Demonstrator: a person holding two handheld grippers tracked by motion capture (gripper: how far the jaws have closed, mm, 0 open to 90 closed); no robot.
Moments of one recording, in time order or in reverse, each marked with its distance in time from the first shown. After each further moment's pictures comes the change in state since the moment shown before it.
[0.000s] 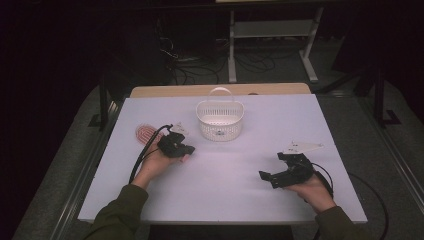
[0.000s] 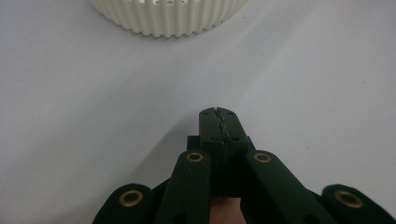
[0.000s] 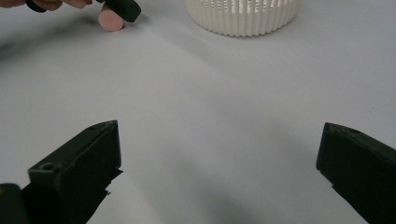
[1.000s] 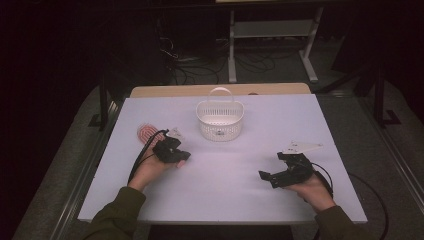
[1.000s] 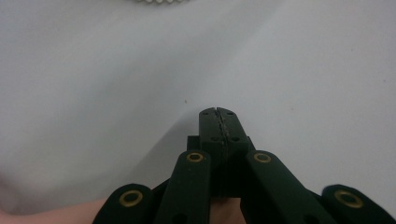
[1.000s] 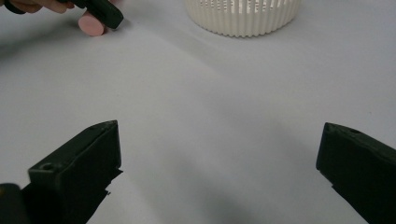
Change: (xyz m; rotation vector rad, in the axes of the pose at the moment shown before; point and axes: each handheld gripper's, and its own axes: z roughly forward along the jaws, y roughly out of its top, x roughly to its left) left arm -0.009 -0.016 -0.013 0.051 0.005 -0.016; right arm 0.000 0.000 0.001 -0.001 0.000 0.000
